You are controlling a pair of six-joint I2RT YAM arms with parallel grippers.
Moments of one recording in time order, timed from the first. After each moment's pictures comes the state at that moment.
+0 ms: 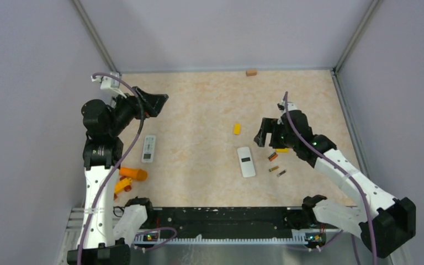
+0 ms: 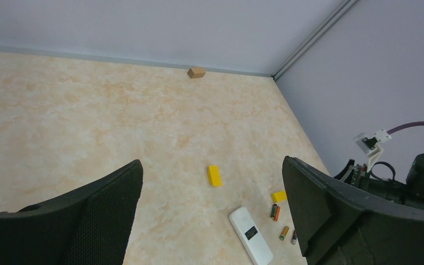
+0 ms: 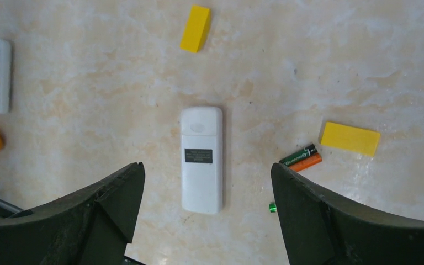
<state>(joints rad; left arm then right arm) 0.08 0.86 1.05 -0.20 0.57 -0.52 0.47 0.99 0.84 -0.49 -0.03 0.47</state>
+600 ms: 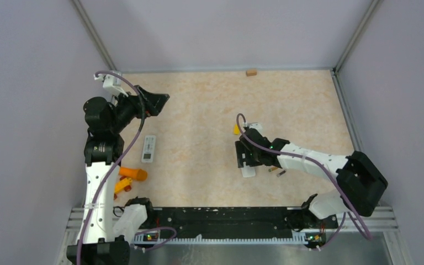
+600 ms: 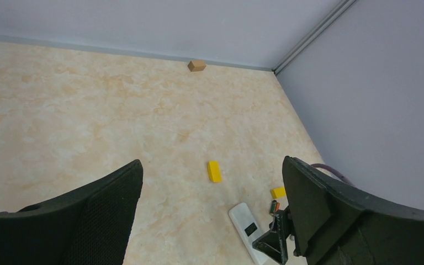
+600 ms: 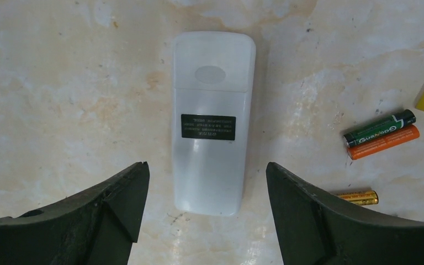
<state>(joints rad) 0.08 0.90 1.05 -0.20 0.58 -0.52 0.84 1.37 0.81 -0.45 0.23 0.60</state>
